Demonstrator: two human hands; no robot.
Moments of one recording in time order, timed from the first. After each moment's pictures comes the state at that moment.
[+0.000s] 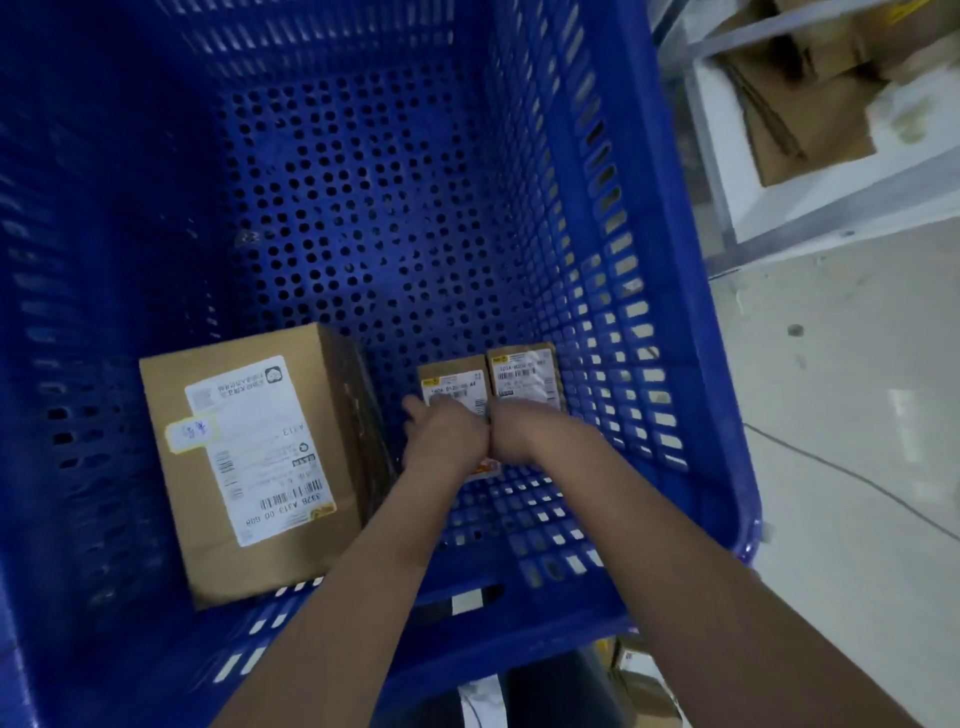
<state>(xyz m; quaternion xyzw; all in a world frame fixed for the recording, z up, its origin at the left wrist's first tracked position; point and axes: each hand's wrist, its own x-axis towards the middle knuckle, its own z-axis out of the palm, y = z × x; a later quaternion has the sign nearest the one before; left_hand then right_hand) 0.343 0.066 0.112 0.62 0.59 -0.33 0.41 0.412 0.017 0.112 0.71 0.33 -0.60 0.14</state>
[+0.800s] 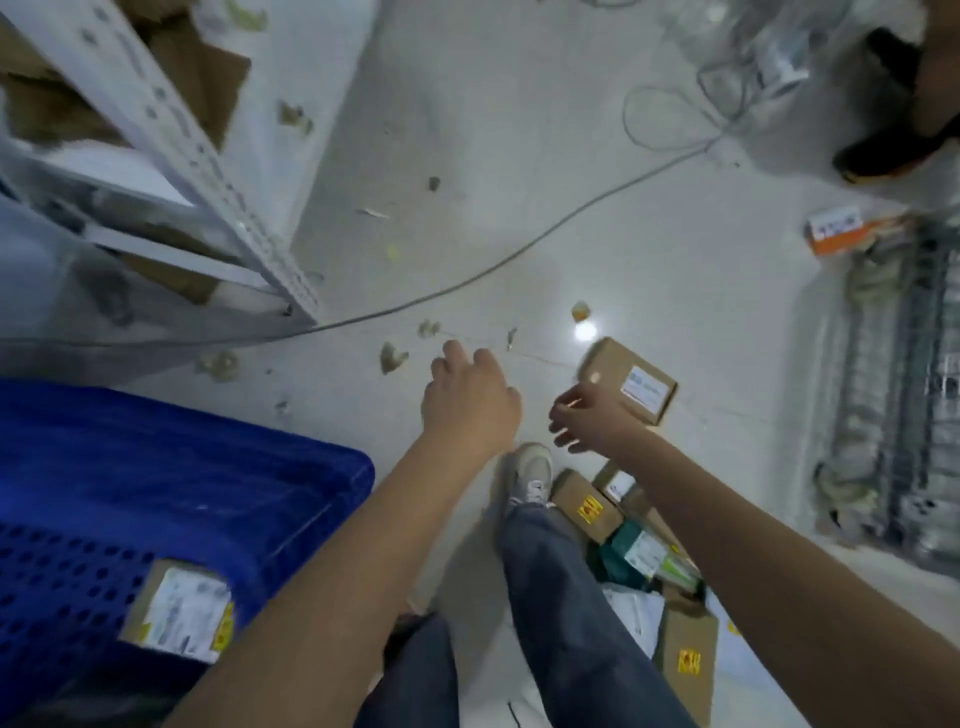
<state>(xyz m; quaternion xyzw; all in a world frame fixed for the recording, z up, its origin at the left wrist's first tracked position) 0.461 -0.226 0.162 0.90 -0.12 -0.37 0.18 0.399 -0.372 0.112 0.73 -0.41 -0.31 -0.45</state>
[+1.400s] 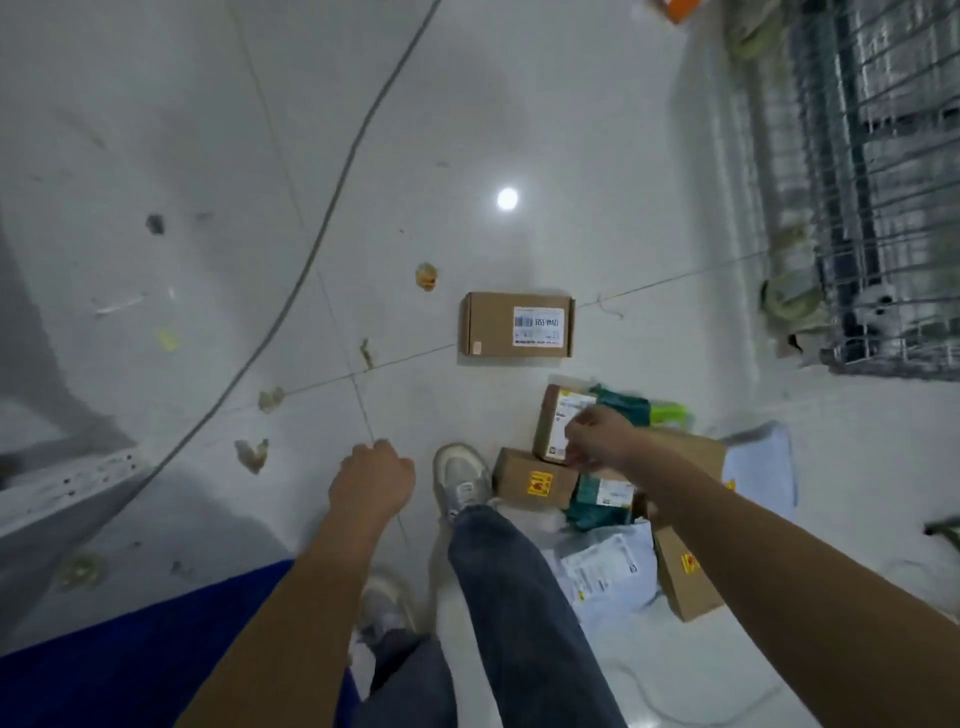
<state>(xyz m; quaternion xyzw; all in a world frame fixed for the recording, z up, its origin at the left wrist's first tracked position) 0.482 -0.410 -0.003 0.82 -0.17 -0.54 -0.06 0.316 -0.598 0.007 0.53 -0.61 -0.32 -0.50</state>
